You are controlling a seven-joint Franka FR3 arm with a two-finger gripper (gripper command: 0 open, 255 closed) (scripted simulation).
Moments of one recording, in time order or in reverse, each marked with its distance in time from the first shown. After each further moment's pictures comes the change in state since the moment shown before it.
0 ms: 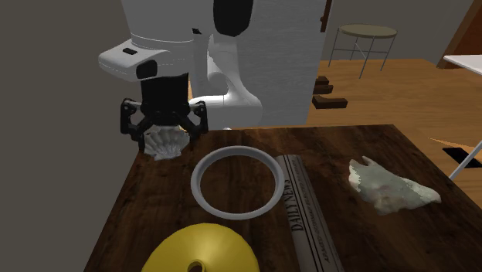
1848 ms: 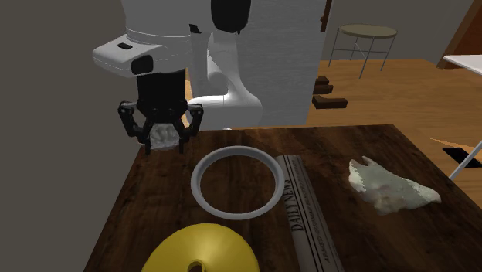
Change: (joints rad) arm 0.001 0.016 -0.004 0.028 -0.002 -0.012 -0.011
